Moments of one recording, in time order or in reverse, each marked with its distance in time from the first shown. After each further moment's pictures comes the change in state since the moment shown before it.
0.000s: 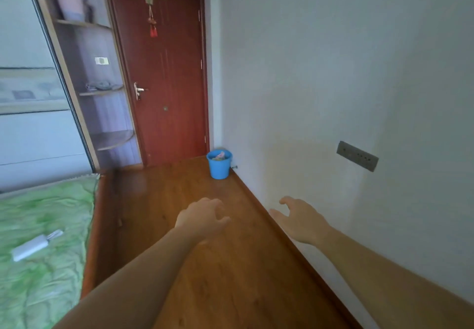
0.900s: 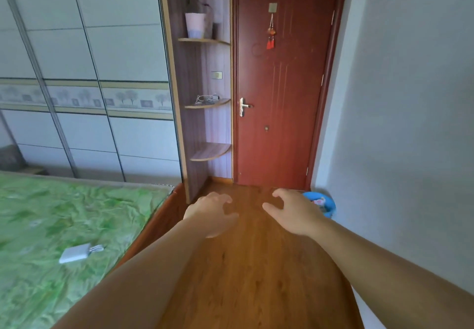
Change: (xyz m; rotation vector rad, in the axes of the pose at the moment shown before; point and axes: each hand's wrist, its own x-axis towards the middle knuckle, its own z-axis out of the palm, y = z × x) left_hand 0.454 -0.097 -0.061 0.029 0.221 -0.569; right_hand 0.601 -0.100 0.000 -0.011 -0.171 -0.701
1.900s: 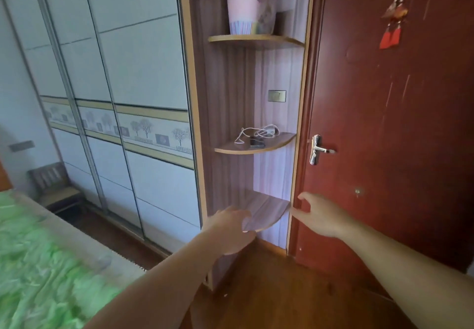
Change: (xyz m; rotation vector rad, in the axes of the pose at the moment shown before) left_hand 0.787 -0.170 -0.044 0.057 0.080 -0.209; right_hand 0.903 0.068 0.059 0.060 -0.132 -0.229
